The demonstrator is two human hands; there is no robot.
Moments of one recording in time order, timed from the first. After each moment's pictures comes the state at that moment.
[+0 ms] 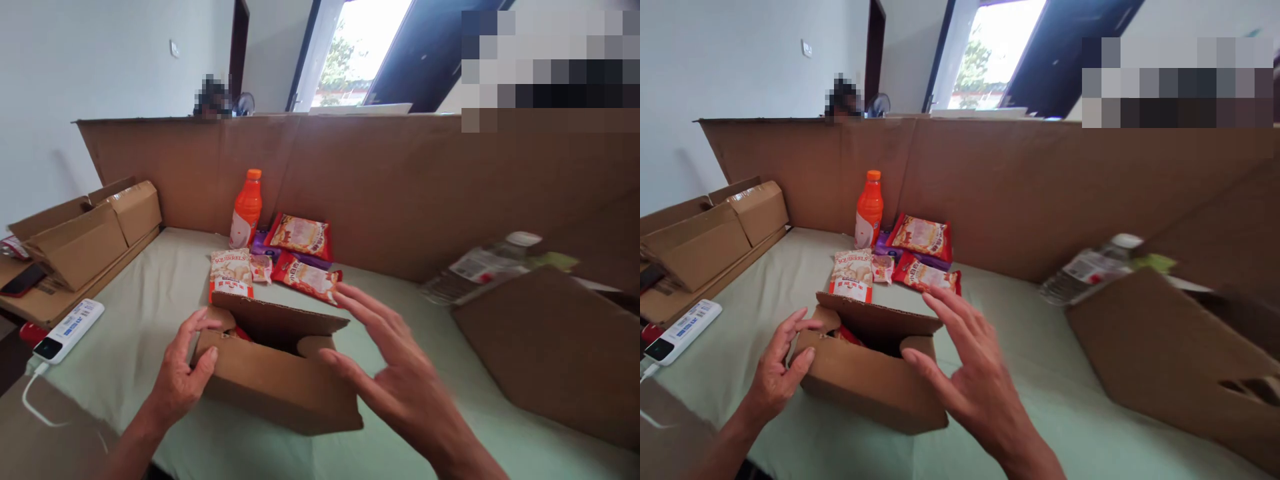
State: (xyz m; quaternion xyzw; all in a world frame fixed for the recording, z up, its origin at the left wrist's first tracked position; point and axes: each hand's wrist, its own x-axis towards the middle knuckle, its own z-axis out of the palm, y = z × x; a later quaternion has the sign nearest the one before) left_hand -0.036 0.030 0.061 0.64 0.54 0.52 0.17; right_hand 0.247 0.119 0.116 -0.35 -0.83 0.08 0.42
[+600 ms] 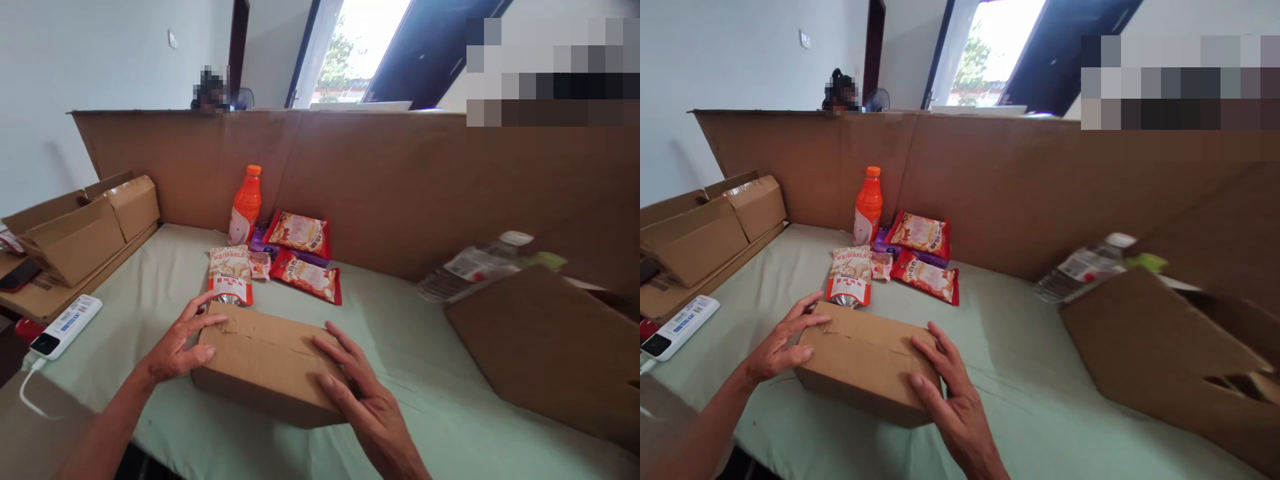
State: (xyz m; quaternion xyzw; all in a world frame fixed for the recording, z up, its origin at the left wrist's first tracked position) left_hand -0.074 0.060 0.070 0.73 0.45 0.41 0.31; right_hand 0.249 0.095 0.026 -0.45 -0.71 0.30 0.45
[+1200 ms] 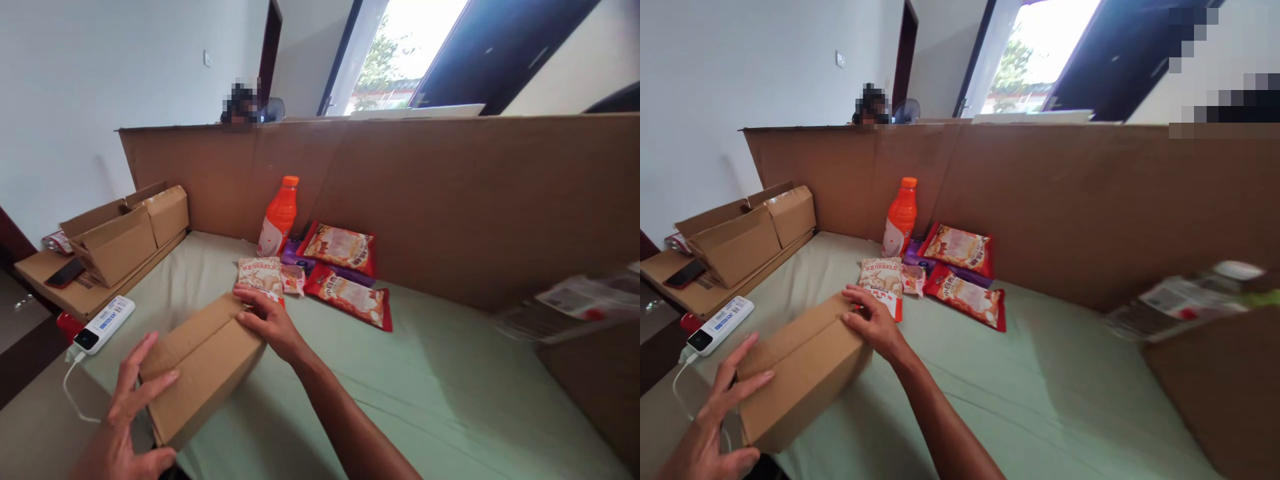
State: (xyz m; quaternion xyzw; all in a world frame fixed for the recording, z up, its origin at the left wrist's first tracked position) left_hand -0.113 -0.080 0.067 0.67 0.63 0.40 0.03; right_hand 0.071 0.181 0.053 -0.22 -0.76 0.46 0.40
